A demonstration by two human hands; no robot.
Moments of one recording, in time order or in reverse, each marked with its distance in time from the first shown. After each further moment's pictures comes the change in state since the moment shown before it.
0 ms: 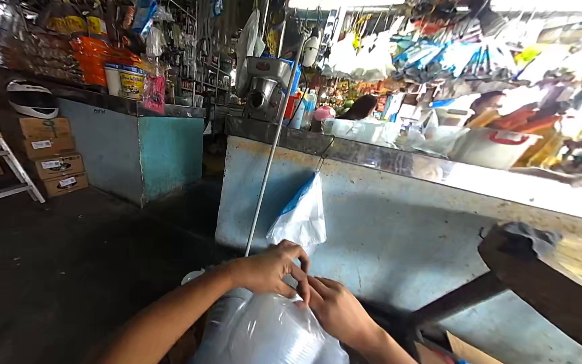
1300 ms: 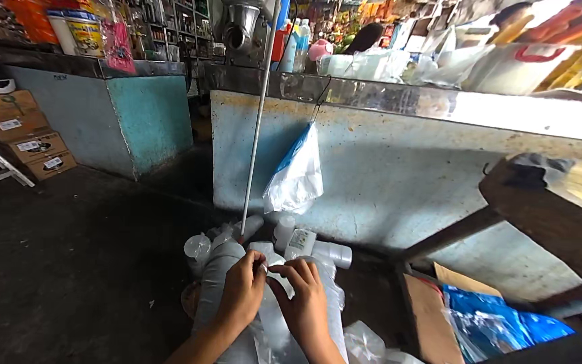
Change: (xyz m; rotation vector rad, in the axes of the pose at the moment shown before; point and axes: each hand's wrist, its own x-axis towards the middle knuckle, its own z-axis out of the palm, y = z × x) left_hand -0.046 -0.009 0.134 -0.038 0.768 -0.705; right_hand -0.020 -0.106 0.044 0.241 0.186 0.875
